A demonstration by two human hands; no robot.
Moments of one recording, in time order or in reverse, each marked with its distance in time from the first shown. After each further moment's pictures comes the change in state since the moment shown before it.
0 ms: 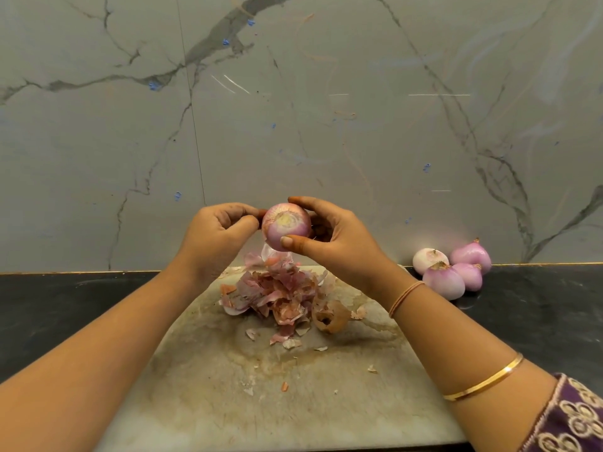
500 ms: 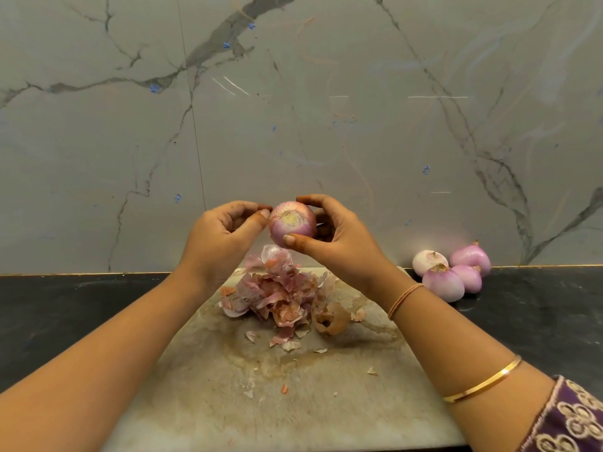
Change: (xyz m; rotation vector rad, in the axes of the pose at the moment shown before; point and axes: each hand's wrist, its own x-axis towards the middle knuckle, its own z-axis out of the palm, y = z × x) left_hand -0.003 0.000 0.006 0.010 0.060 0.029; right_hand 0.000 0.002 -0.002 0.011 0.036 -0.004
